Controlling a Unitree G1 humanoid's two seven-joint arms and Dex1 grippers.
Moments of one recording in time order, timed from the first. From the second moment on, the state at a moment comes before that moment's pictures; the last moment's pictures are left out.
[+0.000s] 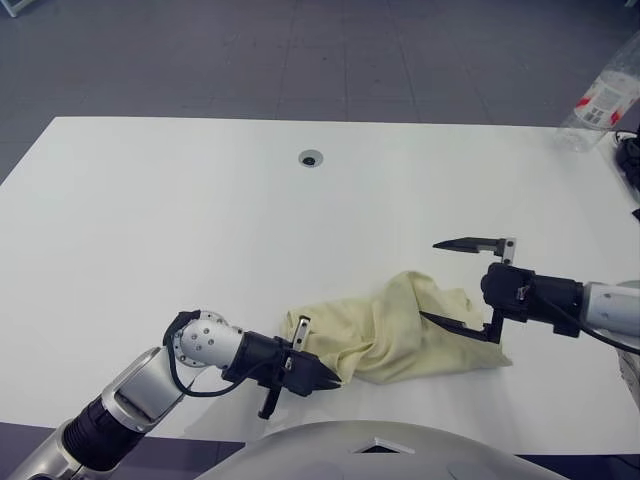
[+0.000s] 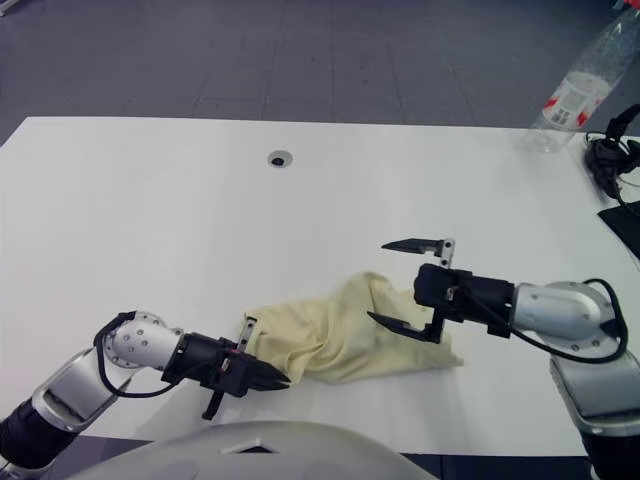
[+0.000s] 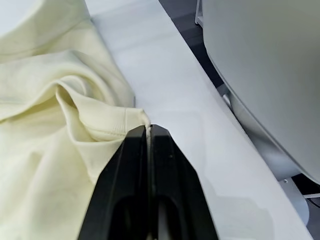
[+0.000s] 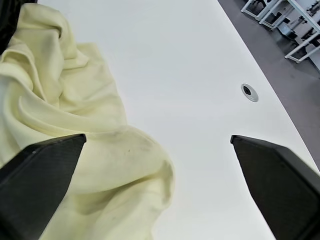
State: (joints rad) left arm 0.03 0.76 -0.50 -0.57 -0.10 0.15 -1.16; right arm 0.10 -0.93 -0.07 -0.53 0.26 0.16 1.05
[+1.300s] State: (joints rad) left arm -0.06 0.68 -0.68 -0.60 -0.06 0.25 -1.13; right arm -0.61 -0.73 0.60 0.02 -0.01 0.29 1.56
